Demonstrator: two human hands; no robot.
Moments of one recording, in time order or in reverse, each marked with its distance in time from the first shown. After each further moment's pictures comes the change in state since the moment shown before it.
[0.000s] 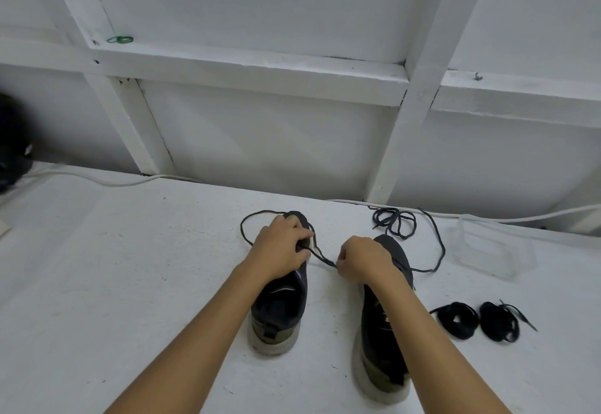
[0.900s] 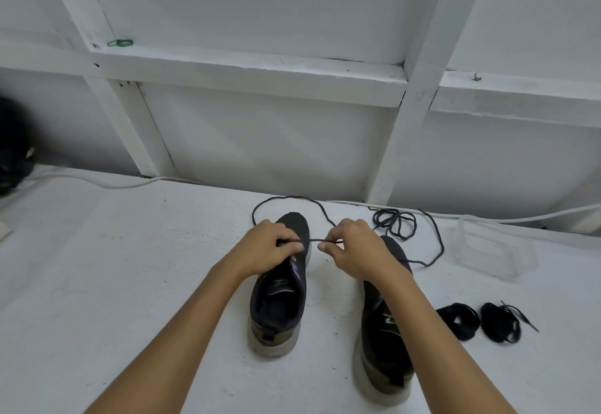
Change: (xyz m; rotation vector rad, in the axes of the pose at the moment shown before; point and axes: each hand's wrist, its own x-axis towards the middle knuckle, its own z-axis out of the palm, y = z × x) left_hand -0.011 -0.023 -0.017 -0.383 -0.039 -0.053; right_hand -0.014 -0.005 -0.020 0.206 0.203 -0.305
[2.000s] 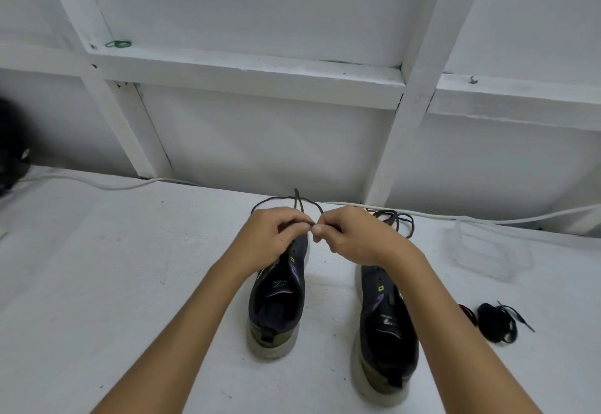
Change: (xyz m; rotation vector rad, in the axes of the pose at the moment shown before) left_hand -0.015 0.046 -0.018 -0.237 0.220 0.168; right_hand -0.010 -0.035 -0.057 0.168 -0.149 -0.103
